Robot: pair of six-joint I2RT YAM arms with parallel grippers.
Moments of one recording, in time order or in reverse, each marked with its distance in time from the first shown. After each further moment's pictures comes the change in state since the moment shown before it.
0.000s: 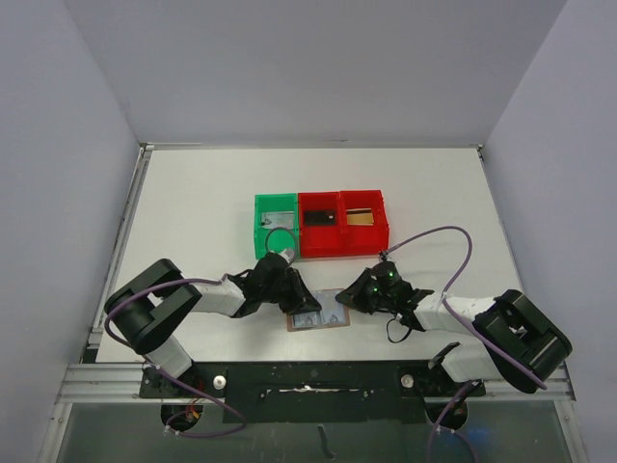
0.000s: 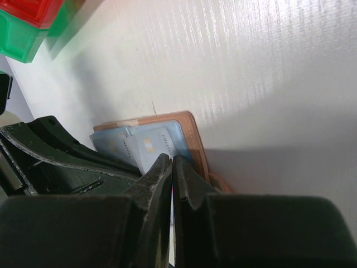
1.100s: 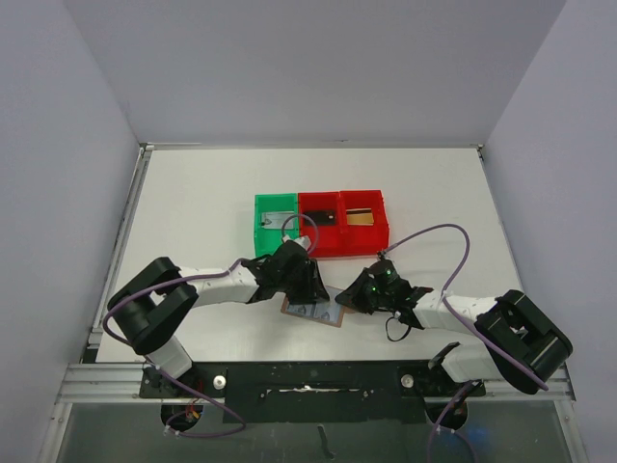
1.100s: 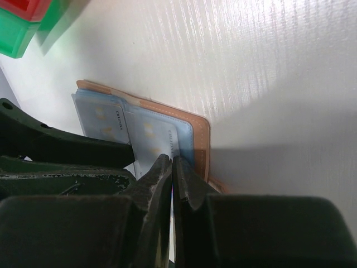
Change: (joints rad) left arm -0.068 0.017 0.257 -0.387 -0.171 0.240; right arm 0.008 -0.006 0.032 -0.074 0.002 -0.013
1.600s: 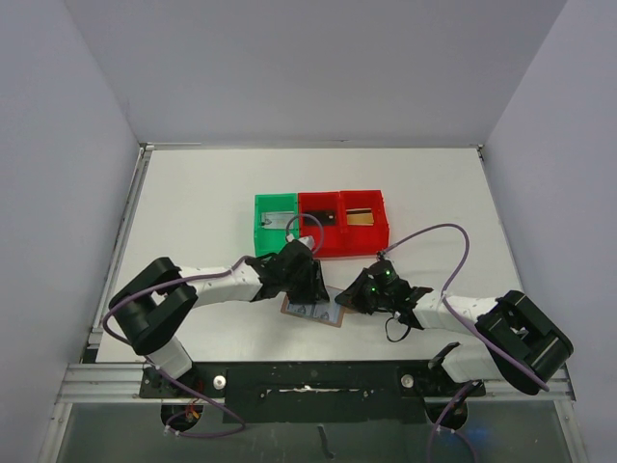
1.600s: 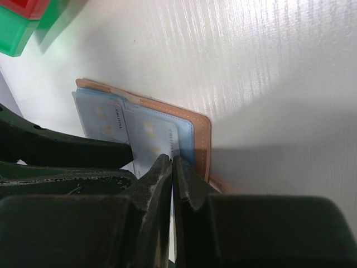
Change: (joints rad) left arm -0.010 -0.006 0.031 -0.071 -0.034 0.031; right arm 0.005 -0.005 0.003 -0.010 0.011 0.000
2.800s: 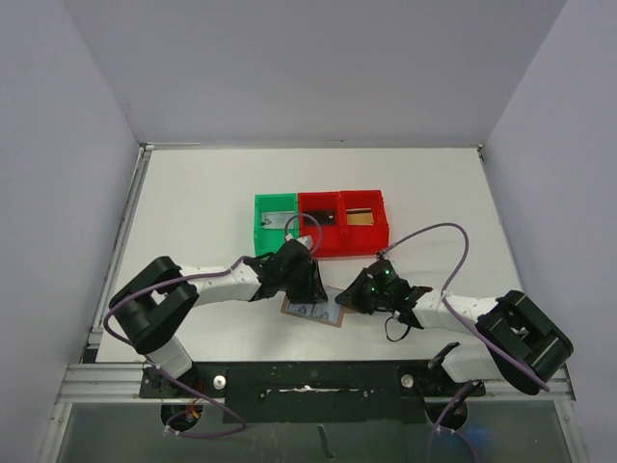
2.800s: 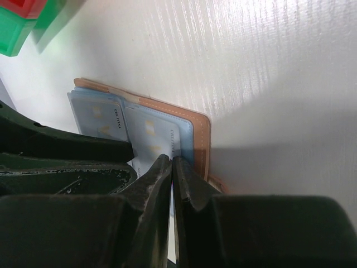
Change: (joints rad) left arm 0.009 0.013 0.001 0.016 0.024 0.013; right arm 0.008 0.000 0.011 -0.023 0.005 -0.003
